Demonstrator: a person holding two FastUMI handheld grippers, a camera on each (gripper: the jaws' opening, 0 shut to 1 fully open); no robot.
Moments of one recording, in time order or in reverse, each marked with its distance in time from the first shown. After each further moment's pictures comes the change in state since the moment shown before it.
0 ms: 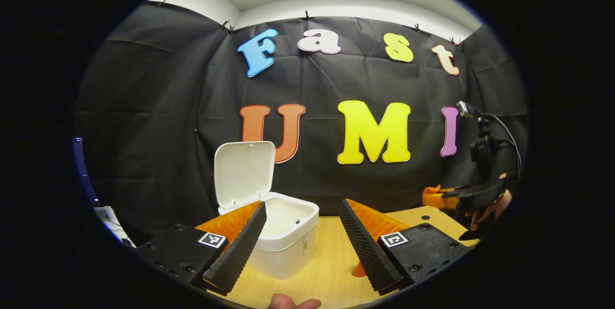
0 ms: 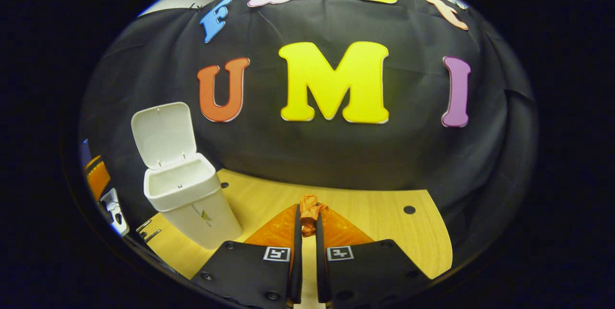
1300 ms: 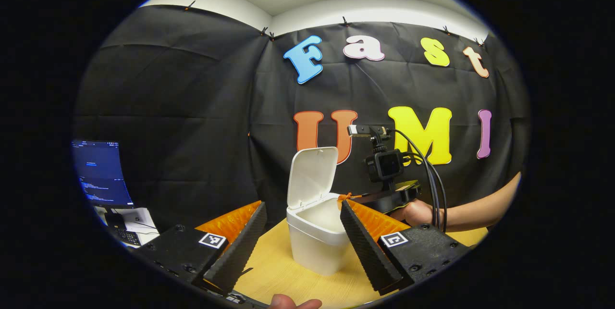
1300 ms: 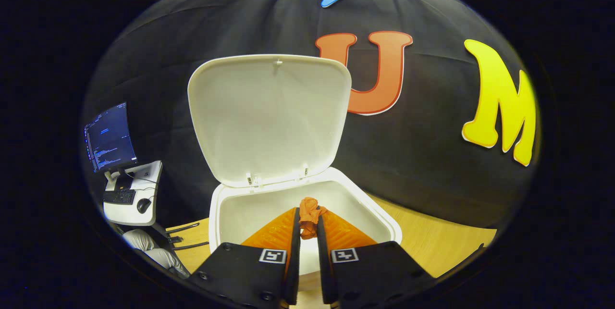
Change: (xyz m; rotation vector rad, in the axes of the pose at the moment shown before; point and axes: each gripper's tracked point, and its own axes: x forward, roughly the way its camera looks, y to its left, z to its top) left arm -0.047 0.103 0.010 0.010 -0.007 0.242; right arm 0.135 0.325 -0.040 -0.214 0.147 0.468
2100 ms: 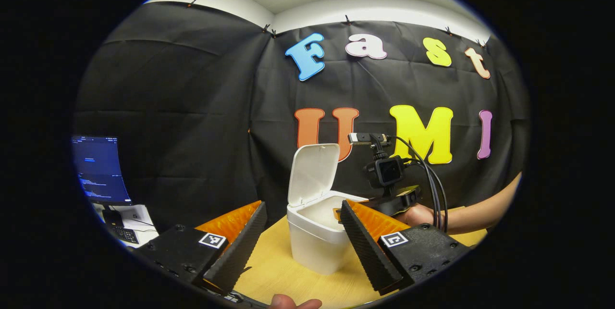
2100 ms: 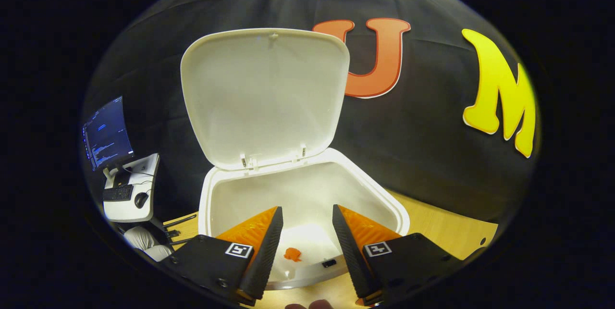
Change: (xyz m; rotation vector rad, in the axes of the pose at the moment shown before) left arm 0.007 -0.001 -0.008 -0.020 0.012 -0.018; right arm -0.009 -0.007 -0.017 0.024 0.037 -0.018
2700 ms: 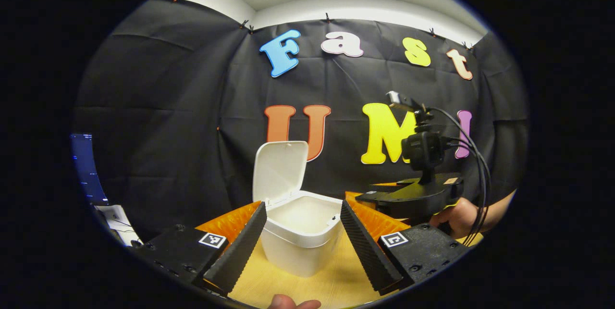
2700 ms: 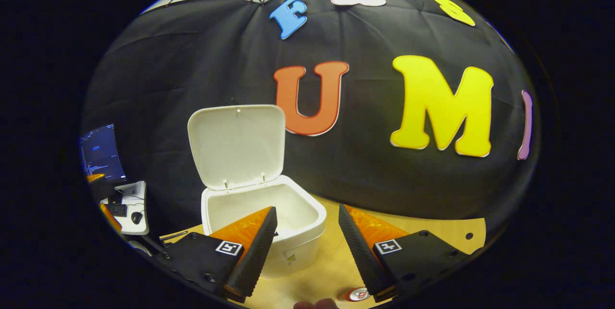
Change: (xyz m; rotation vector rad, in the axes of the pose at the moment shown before) left arm 0.017 -0.055 -0.008 -0.004 0.006 -0.186; right arm -0.136 -0.077 0.034 0.062 -0.264 -0.202
